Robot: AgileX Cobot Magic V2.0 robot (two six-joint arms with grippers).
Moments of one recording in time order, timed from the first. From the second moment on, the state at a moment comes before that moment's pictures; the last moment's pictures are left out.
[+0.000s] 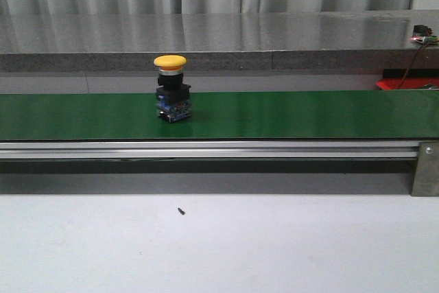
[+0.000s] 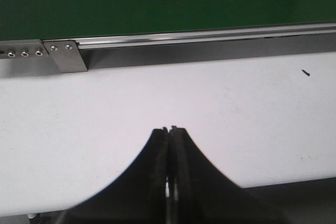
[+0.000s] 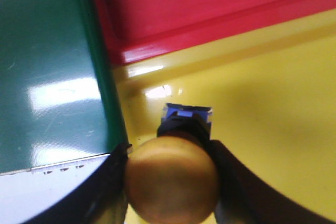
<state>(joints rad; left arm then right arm) -0.04 0.57 -0.57 -0.20 0.85 0.15 -0.35 1.54 -1.25 0.15 0.97 -0.12</state>
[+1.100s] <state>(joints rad) -0.04 0.57 -0.57 -0.20 0.85 0.15 -0.35 1.81 -1.25 0.23 0.92 -0.30</state>
